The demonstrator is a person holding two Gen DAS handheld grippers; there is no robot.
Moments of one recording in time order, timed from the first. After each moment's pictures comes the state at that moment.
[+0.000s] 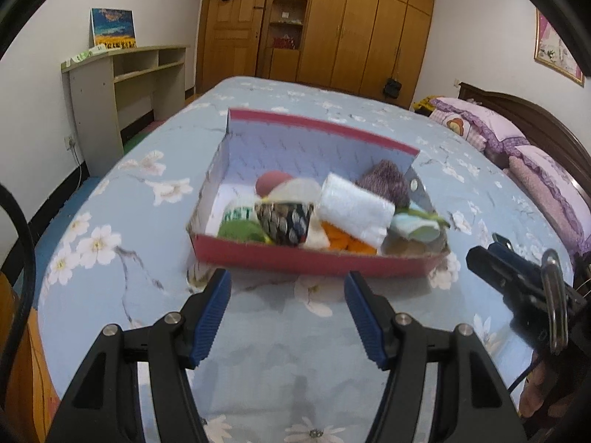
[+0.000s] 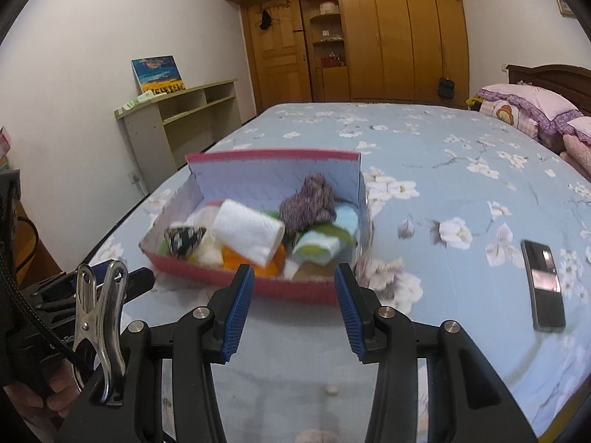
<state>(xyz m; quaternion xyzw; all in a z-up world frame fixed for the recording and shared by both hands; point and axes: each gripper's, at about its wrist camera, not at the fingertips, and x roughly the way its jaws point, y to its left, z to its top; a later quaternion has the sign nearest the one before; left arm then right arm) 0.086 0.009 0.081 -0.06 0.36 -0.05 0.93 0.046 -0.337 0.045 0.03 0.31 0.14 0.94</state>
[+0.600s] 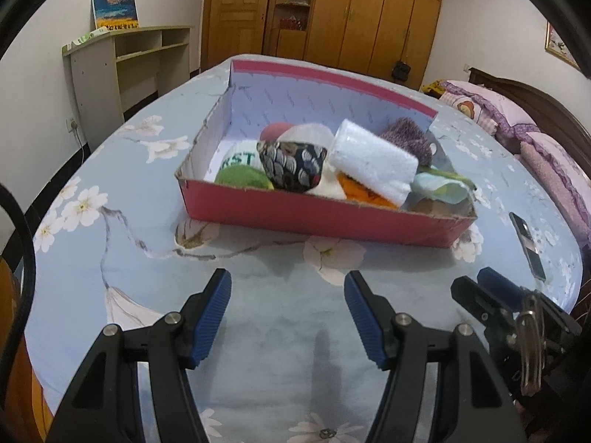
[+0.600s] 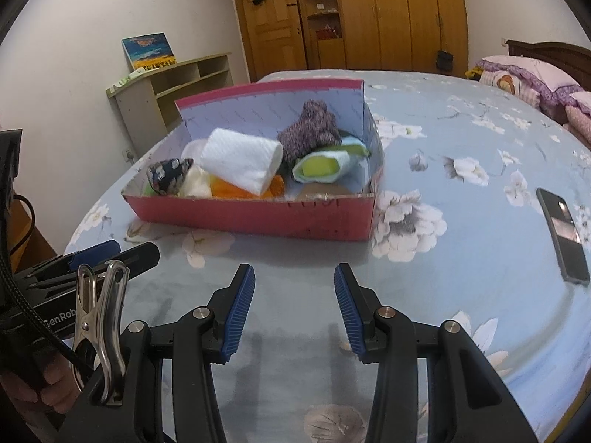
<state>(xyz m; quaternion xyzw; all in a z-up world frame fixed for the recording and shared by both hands) 0.094 0.004 0.036 -0.05 0.39 -0.04 0.92 0.043 -0.328 -0.015 0.03 0.36 0.13 0.93</state>
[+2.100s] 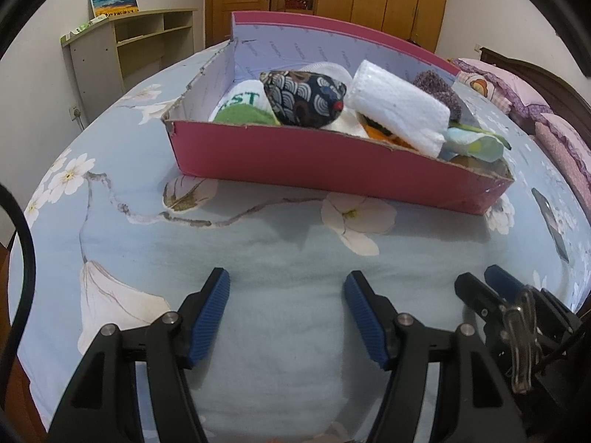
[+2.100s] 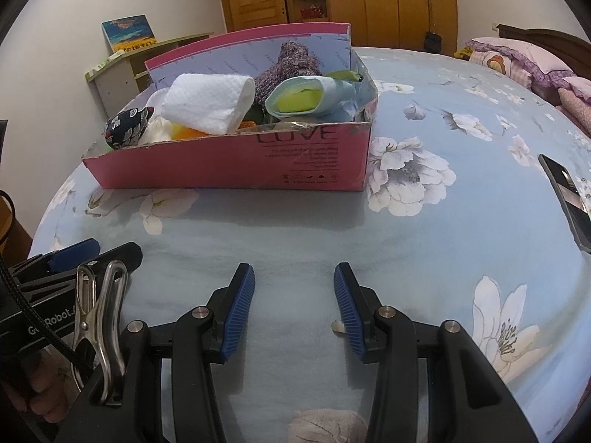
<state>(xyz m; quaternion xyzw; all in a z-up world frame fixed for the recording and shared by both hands) 0.104 -0.003 -0.007 -0.03 0.43 -0.02 0.90 0.056 -0.326 -0.059 0.02 0.39 0.10 0.91</state>
